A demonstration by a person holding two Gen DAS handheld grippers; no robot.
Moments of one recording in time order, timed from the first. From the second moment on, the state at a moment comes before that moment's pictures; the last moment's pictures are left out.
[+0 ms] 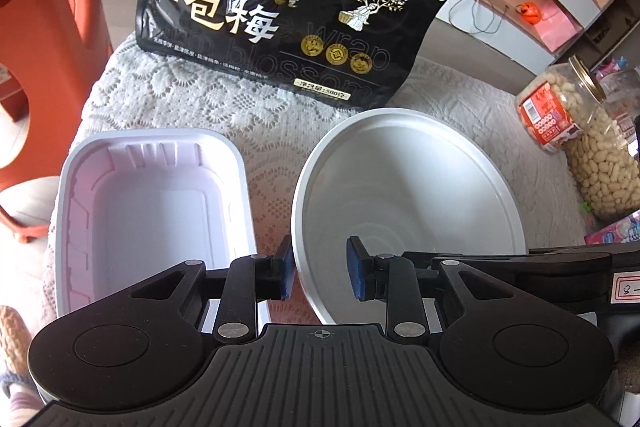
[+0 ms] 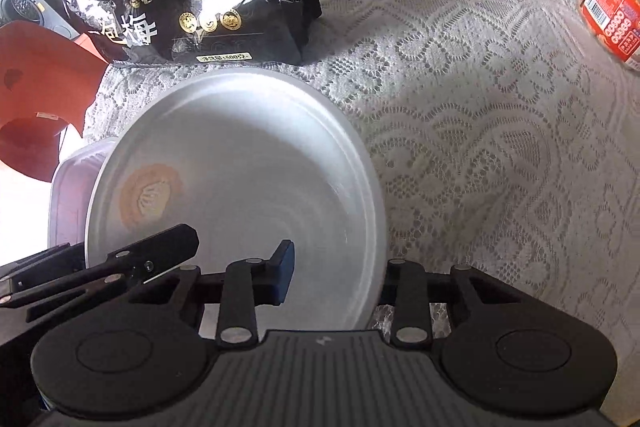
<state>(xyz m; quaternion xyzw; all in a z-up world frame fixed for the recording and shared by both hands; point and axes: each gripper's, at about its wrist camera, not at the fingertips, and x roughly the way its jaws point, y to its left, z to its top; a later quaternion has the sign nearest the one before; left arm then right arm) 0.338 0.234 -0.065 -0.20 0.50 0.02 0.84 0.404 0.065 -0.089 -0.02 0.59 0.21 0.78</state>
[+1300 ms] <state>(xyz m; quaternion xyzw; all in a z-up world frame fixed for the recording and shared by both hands) 0.203 -0.027 0.131 -0.01 0.45 -0.10 0.89 0.231 -0.238 0.082 0.08 0.48 0.22 0.85</state>
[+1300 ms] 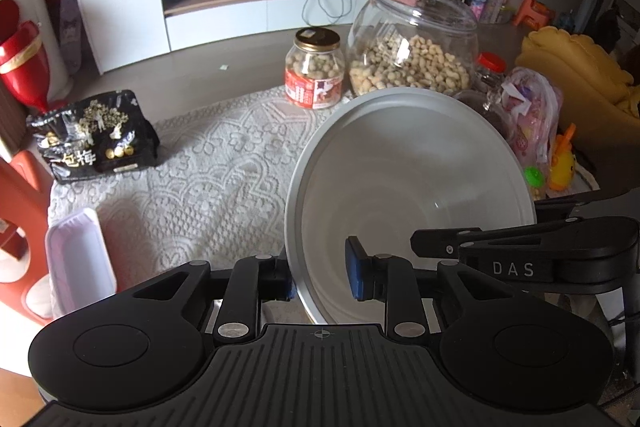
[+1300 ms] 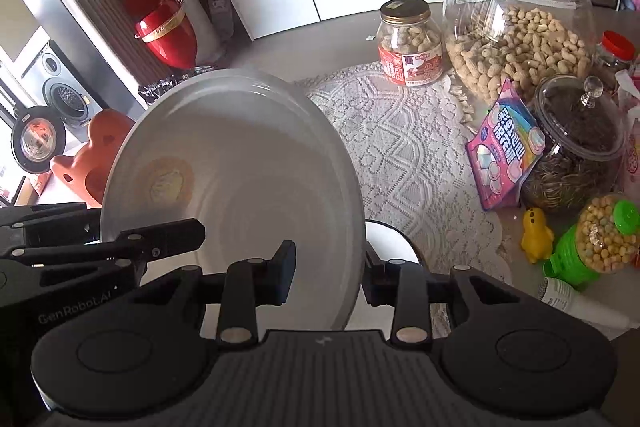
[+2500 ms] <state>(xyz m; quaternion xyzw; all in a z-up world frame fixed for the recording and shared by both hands) 0.252 -0.029 0.012 -0.06 0.53 -0.11 0.84 0.276 -0.233 -0.032 0.06 0.57 0.18 0.80</state>
